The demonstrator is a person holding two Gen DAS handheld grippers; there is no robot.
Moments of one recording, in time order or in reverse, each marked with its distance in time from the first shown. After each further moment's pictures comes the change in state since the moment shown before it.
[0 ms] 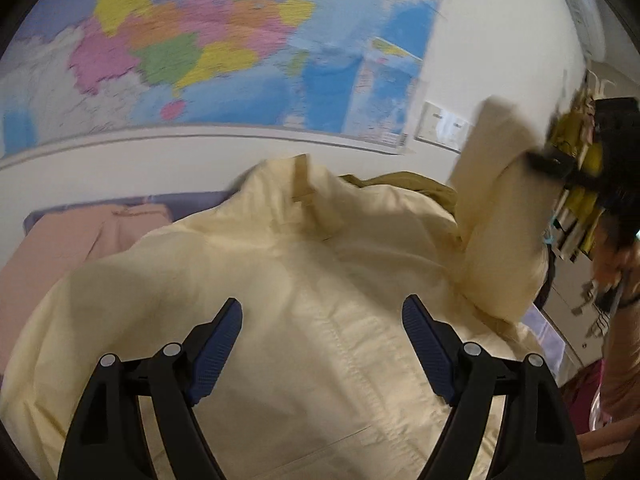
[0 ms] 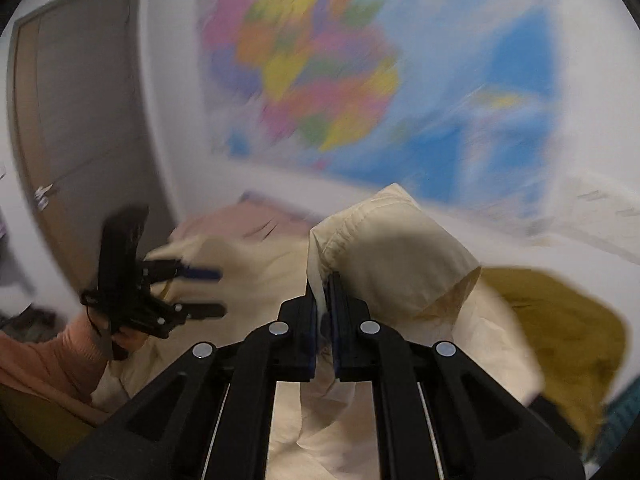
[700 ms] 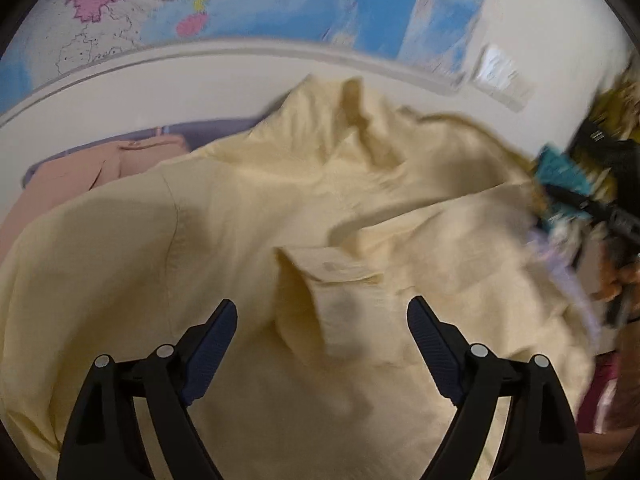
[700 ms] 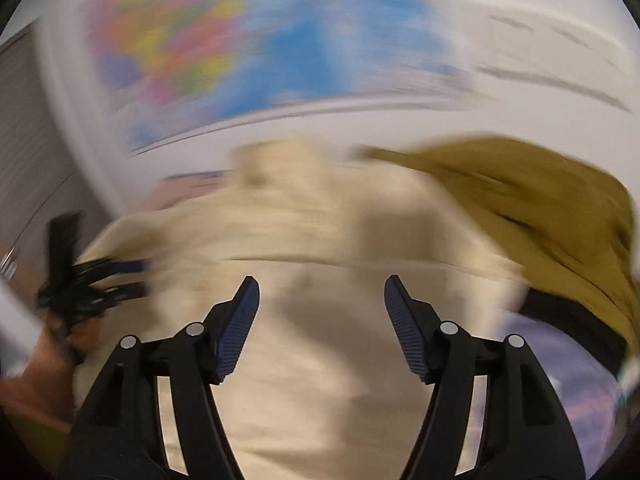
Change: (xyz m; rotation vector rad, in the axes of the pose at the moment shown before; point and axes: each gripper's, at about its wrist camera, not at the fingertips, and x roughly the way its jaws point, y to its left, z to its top) left arm 0.073 0.028 -0.009 -0.021 0.251 0.113; right arm 0.011 -0.132 -0.097 0.367 0.079 -0.210
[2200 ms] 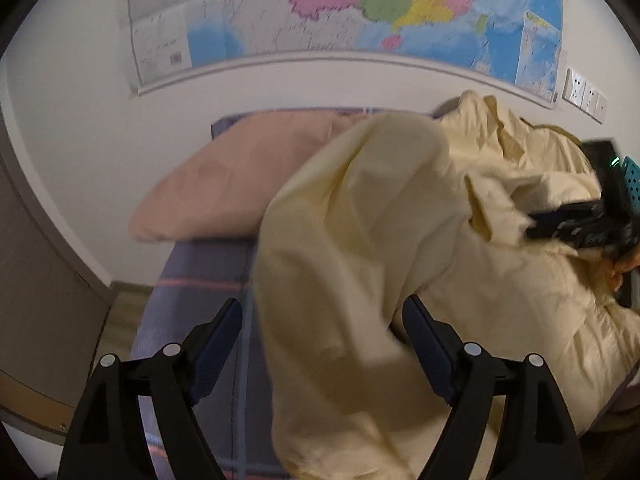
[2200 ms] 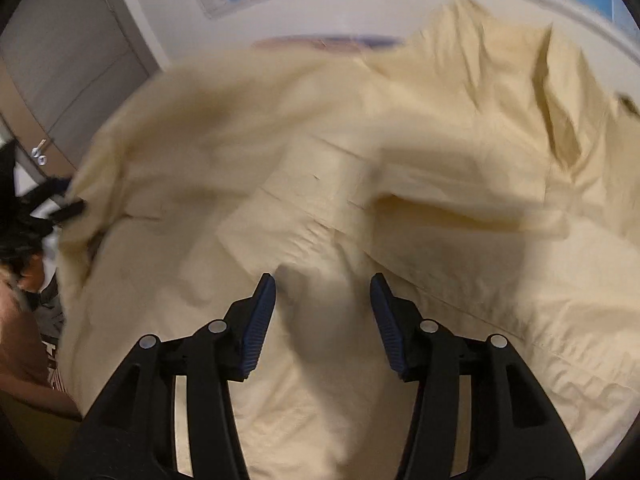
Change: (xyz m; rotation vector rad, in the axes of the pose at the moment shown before) left arm -0.151 0.091 -0.117 -0.131 -0.063 0.377; right arm 0.154 0.185 -0.029 -0.336 0.314 0.296
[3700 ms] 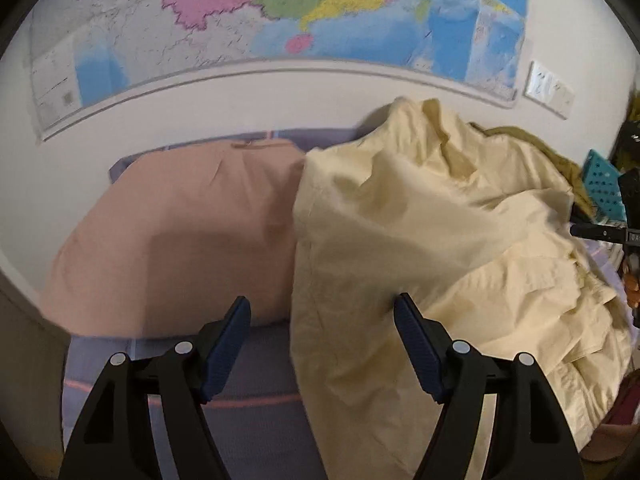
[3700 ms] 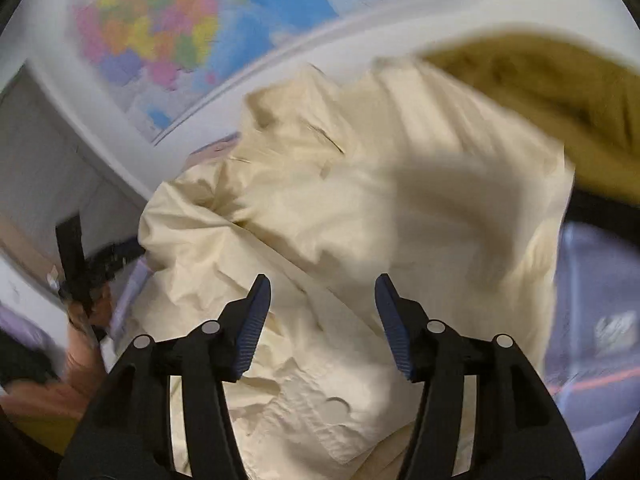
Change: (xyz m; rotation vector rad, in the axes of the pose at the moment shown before) left arm 0.050 -0.086 0.087 0.096 -0.011 -0.205; right arm -0.128 -0.134 -0.061 0.341 -0.221 -0.024
